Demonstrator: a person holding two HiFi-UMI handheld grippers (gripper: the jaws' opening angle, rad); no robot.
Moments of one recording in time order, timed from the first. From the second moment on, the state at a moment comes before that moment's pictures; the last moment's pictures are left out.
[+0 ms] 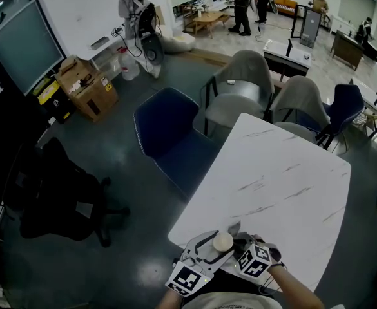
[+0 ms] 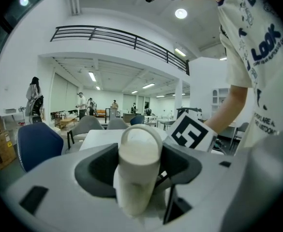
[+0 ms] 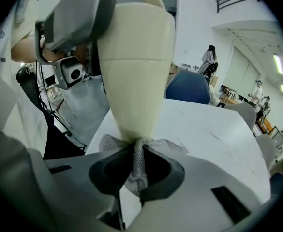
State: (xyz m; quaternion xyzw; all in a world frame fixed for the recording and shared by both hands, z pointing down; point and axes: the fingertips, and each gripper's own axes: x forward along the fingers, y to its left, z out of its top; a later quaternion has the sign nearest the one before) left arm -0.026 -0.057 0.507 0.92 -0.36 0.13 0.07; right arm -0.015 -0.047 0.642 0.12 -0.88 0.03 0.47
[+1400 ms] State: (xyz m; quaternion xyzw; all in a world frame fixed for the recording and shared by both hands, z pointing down) left arm -0.025 -0.040 0.513 0.98 -0.06 0.21 0.03; right arm -0.018 -0.049 0.517 0.01 -0.91 -0.10 0.41
